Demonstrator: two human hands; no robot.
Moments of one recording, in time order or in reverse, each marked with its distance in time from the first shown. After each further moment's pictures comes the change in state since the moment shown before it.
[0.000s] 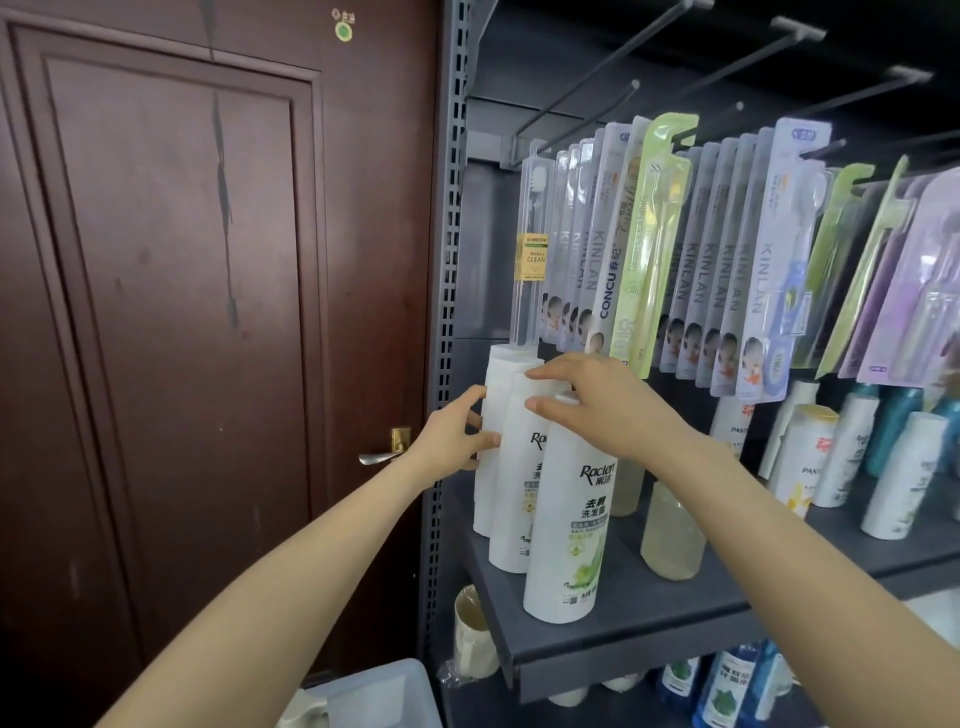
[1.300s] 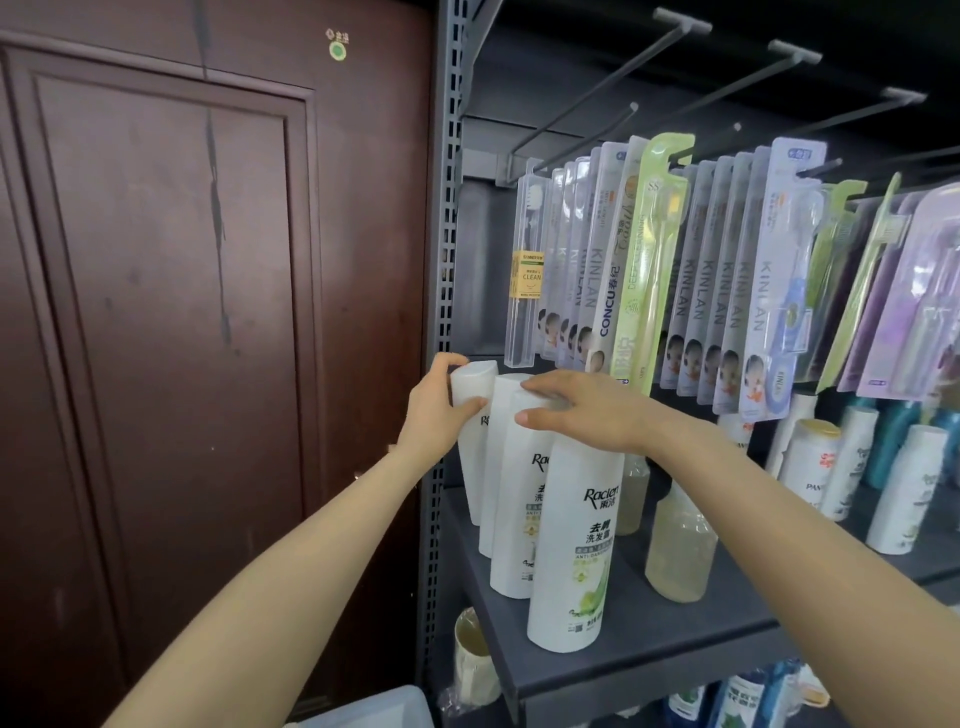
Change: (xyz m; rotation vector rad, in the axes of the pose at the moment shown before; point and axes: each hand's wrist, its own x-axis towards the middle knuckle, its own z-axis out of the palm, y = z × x) left_hand 0.023 0.016 -0.022 0.075 0.351 0.193; right_hand 0.024 0.002 -0.006 0.123 -0.248 0.097
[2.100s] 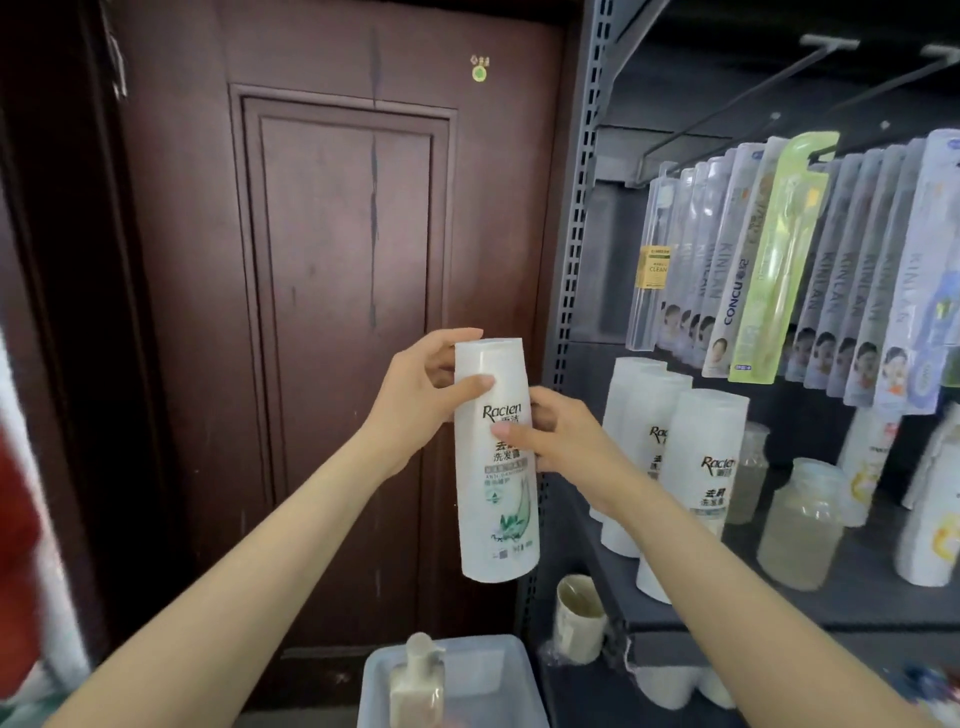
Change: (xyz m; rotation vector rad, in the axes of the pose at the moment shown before) left_hand -0.123 0.063 -0.149 -0.138 0.103 -0.030; right_hand -0.030 -0.110 0.094 0.930 -0.019 -0.211
